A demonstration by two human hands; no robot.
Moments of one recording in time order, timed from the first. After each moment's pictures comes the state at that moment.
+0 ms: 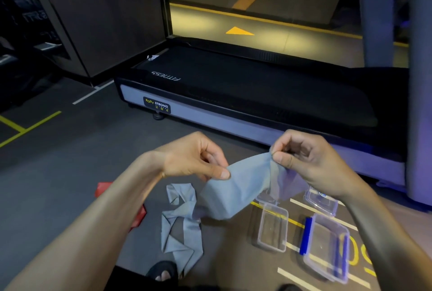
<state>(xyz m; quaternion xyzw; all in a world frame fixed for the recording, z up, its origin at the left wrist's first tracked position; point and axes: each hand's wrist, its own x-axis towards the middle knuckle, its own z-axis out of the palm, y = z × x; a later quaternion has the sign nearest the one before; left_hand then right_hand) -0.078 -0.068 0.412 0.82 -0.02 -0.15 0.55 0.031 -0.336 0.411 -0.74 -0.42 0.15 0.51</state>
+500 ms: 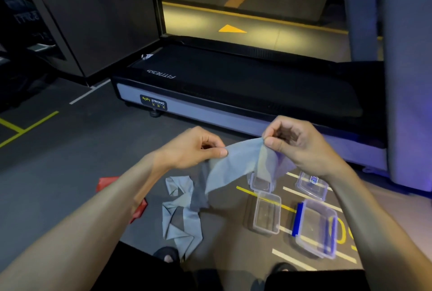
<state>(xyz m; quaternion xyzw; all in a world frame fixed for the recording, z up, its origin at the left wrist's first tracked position) -0.091 -0.084 0.397 0.89 -0.02 -0.05 0.45 0.014 -0.347 0.418 -0.74 -0.43 0.12 0.51</state>
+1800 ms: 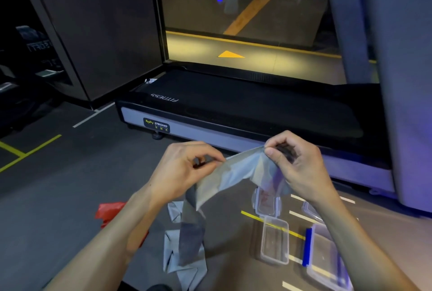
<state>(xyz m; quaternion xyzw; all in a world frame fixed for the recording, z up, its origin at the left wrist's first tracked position) -0.117 -0.072 0.413 0.89 -0.10 0.28 0.34 -0.006 -0.317 0.422 -0.77 -0.36 -0.08 0.51</state>
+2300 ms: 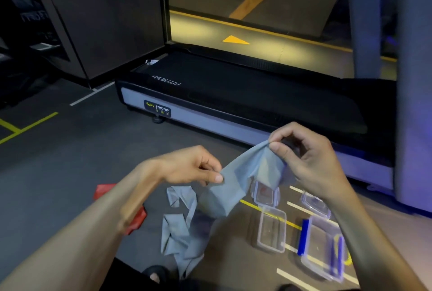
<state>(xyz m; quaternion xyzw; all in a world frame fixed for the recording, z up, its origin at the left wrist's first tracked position) -0.100 -0.037 0.387 0.86 -0.08 -0.19 0.47 -0.014 -0.304 0.427 -0.77 -0.42 -0.04 0.48</state>
